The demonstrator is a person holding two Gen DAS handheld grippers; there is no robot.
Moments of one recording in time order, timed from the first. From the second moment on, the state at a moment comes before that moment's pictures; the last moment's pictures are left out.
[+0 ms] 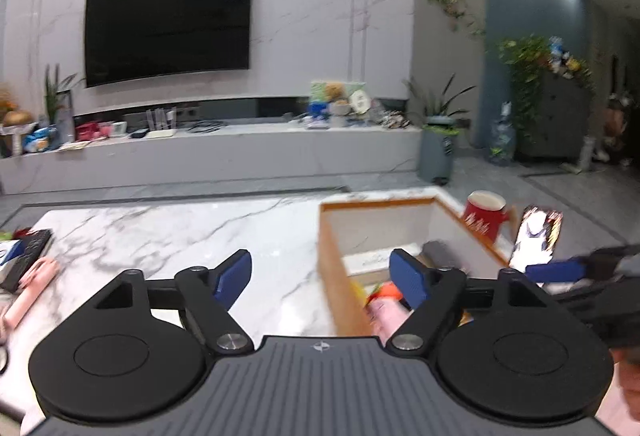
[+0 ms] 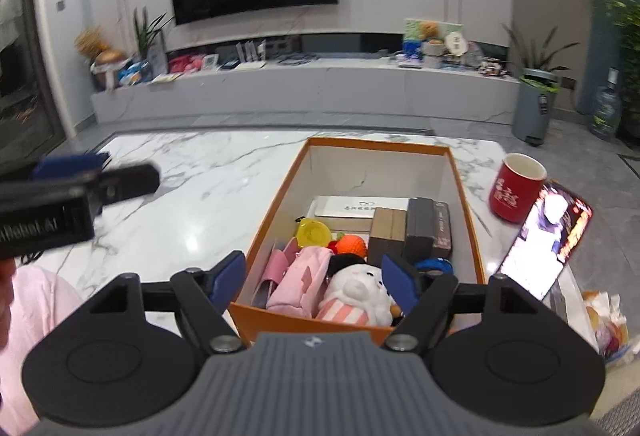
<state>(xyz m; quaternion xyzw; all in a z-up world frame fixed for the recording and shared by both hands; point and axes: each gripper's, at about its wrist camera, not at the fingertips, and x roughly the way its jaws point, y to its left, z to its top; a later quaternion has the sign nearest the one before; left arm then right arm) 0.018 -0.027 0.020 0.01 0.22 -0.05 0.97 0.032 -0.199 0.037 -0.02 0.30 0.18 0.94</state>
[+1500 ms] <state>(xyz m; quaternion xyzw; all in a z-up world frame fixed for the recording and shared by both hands) 0.012 -0.028 -0.037 0.01 0.32 0.02 0.95 0.032 -0.205 -0.035 0.02 0.32 0.11 0.94</state>
